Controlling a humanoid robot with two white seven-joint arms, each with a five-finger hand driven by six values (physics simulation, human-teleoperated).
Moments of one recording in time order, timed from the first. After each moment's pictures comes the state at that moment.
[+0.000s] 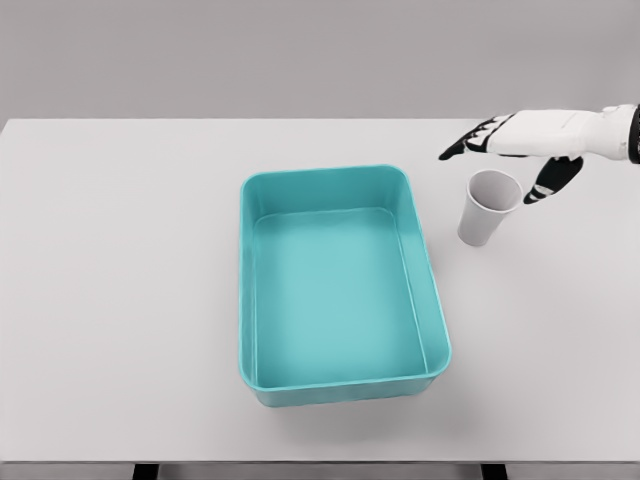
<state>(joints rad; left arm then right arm) 0.00 0.00 -0.06 -0.03 0.07 0.03 -0.03 -1.12 -1.00 1.12 -1.48 0.02 -0.42 0.61</state>
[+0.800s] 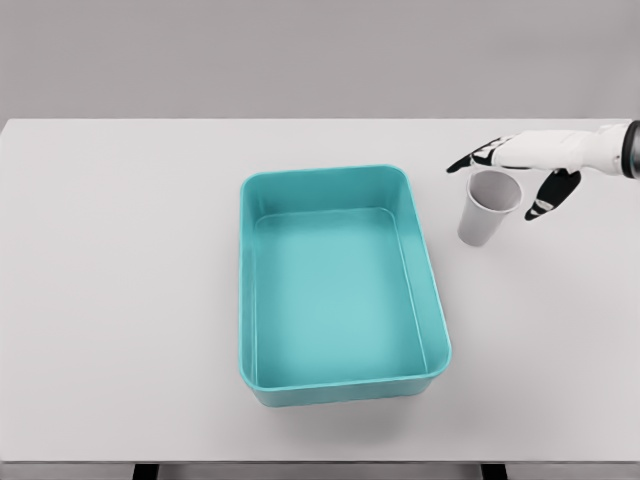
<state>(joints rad) 0.00 0.00 -0.06 -0.03 0.07 0.03 -0.03 -1.09 -0.97 1.15 -1.36 -0.02 -0.40 0.61</state>
